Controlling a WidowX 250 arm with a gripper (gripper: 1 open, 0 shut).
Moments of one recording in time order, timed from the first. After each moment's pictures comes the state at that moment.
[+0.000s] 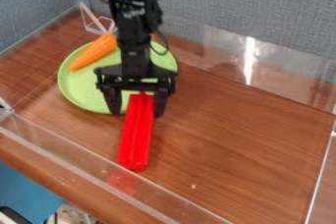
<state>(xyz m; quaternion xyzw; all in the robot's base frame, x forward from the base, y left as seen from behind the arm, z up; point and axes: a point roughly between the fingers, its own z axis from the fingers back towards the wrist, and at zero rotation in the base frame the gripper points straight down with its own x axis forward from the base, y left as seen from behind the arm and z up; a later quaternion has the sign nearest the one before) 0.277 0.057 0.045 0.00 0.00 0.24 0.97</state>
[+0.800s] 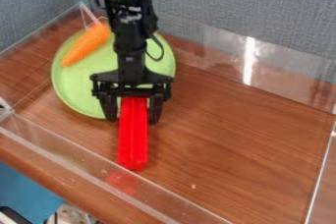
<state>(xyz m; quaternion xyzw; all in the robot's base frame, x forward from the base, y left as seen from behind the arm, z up) 0.271 0.053 0.027 -0.01 0.03 0.24 0.97</state>
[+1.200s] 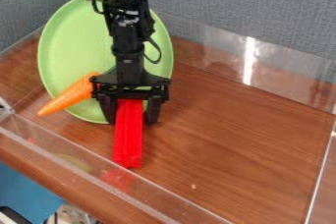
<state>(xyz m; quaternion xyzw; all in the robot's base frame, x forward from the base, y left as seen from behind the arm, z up) 0.275 0.059 0.024 -0.01 0.03 0.24 0.97</state>
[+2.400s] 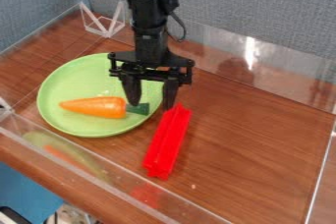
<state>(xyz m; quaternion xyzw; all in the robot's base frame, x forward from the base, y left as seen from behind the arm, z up) 0.279 0.028 0.064 -0.02 0.01 0.16 0.99</state>
